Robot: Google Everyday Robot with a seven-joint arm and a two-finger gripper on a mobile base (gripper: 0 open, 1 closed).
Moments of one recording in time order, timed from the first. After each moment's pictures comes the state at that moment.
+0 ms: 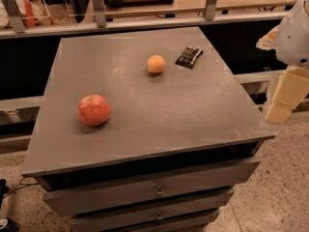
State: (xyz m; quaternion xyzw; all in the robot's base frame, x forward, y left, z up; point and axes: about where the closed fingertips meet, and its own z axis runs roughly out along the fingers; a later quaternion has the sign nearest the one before) arm 0.438 -0.217 0.976 -0.60 0.78 -0.03 0.16
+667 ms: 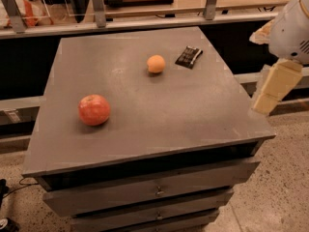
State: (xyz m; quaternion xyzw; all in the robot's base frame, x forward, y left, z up) arm 0.461 -0.209 0.976 -0.60 0.78 -0.01 0.20
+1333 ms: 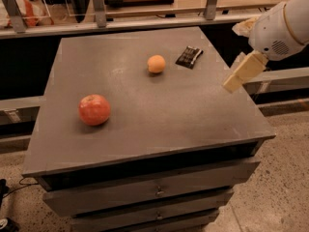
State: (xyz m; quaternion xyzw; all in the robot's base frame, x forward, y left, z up) arm 0.549 -0.188 0.960 -0.55 0.75 0.07 0.36
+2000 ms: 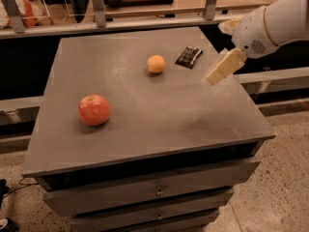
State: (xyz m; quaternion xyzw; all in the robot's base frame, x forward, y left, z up) arm 0.593 -0.164 0.950 -0.54 0.73 0.10 0.40
